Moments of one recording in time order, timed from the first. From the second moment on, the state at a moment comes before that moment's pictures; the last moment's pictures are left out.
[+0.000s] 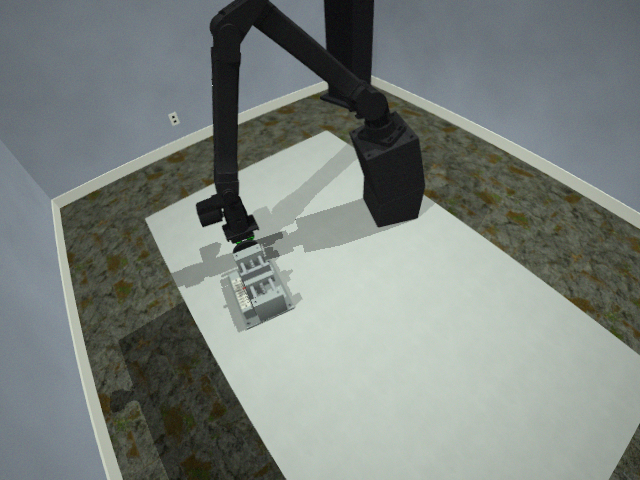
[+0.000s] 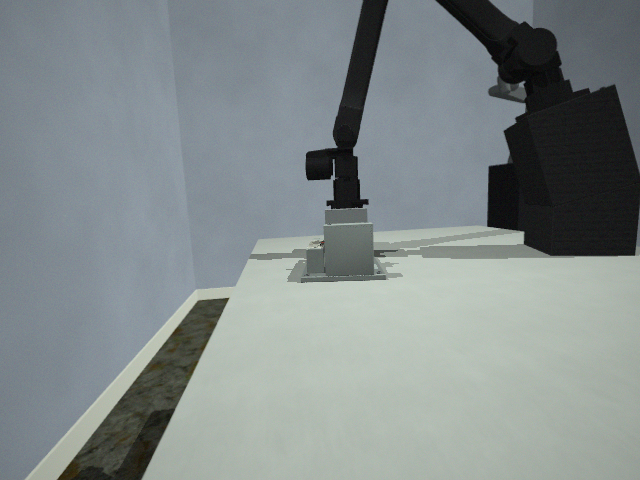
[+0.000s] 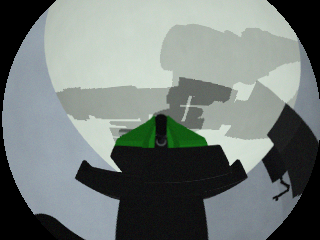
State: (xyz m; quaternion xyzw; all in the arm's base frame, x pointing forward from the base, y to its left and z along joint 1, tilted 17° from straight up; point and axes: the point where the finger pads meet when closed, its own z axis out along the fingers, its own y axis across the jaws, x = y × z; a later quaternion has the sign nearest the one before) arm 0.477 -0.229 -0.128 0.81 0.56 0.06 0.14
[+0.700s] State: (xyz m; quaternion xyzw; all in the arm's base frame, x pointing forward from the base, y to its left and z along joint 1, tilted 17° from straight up) arm 0.487 -0.233 -0.126 0.82 0.56 0.05 0.12
